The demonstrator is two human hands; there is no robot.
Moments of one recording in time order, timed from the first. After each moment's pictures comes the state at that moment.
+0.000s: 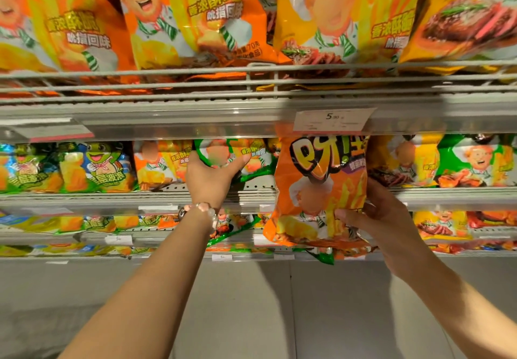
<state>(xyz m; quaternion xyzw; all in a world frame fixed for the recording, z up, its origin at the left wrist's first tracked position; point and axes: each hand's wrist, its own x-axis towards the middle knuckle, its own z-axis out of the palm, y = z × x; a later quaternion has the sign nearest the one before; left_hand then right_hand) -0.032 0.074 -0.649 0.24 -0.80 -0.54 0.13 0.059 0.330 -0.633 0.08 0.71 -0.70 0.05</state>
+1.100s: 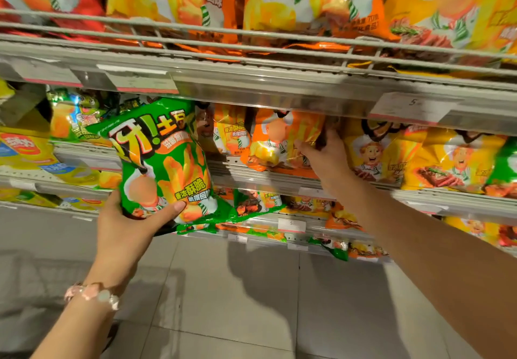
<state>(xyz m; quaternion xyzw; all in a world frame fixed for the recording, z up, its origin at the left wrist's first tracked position) 0.126 -0.089 -0.646 0.24 -0.74 -0.61 0.15 -0.042 0.183 -0.654 0.07 0.78 -0.62 0.00</state>
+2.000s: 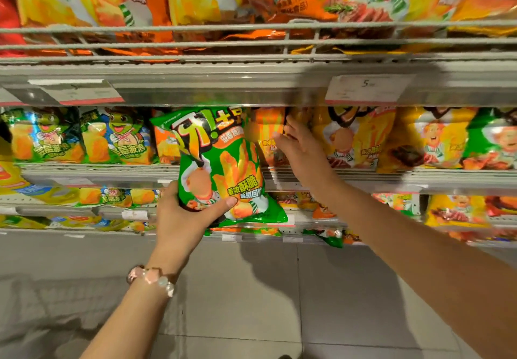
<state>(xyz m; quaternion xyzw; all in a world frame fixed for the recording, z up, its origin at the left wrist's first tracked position) 0.086 0.012 -0.645 0.20 -0.76 -0.62 0.06 -0.006 0.204 -0.630 0.00 0.76 -0.65 0.09</state>
